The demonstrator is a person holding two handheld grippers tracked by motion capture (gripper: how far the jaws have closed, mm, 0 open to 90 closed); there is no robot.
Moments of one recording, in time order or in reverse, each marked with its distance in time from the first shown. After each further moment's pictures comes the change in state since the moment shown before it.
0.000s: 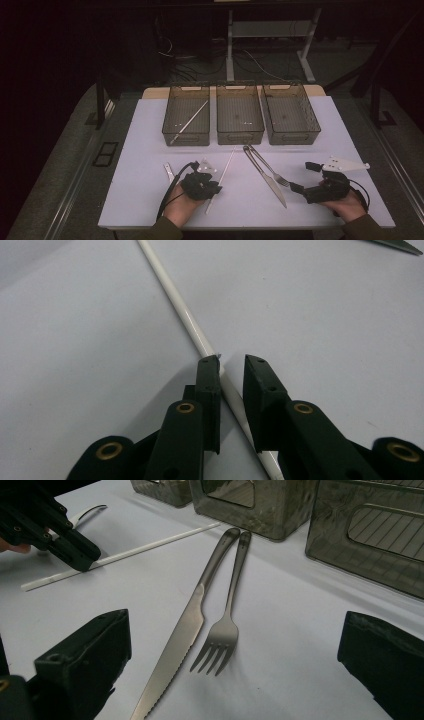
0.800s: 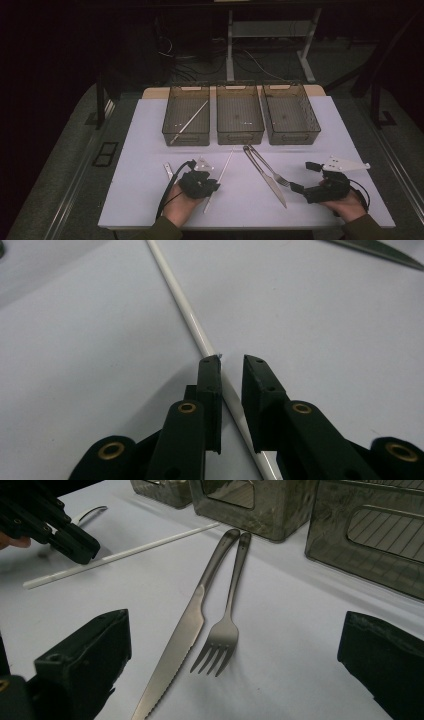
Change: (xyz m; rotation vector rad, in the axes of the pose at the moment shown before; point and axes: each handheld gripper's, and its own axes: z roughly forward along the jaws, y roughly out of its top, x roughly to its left) left arm 0.002 0.000 -0.002 -0.020 0.030 -0.025; right arm 0.000 0.000 0.000 -0.006 -0.001 0.000
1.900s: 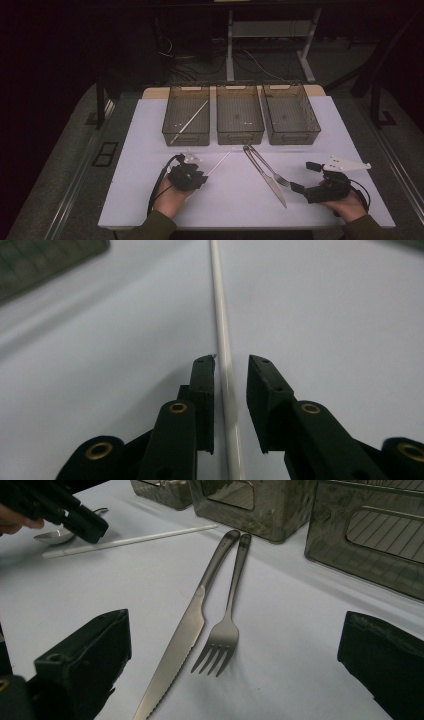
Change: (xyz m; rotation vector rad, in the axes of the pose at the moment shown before) left arm 0.033 0.001 -0.018 -0.016 0.084 -0.055; right arm 0.000 0.000 -0.001 -0.002 0.001 0.003
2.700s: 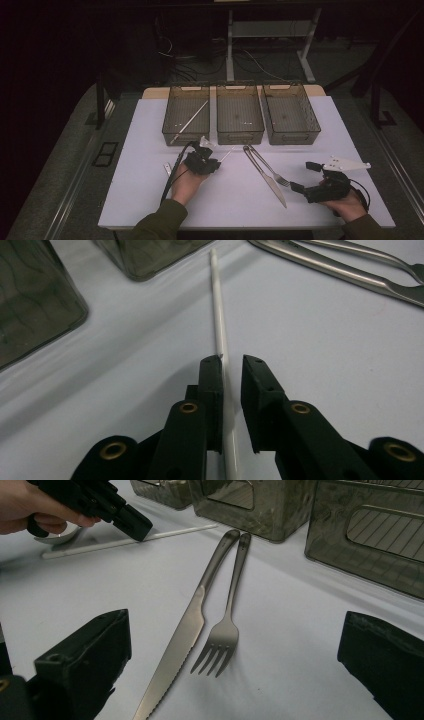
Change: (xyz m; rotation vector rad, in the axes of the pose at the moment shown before) left arm 0.005 0.037 0.045 0.009 -0.016 -0.009; right arm 0.000 0.000 0.000 0.003 0.003 0.005
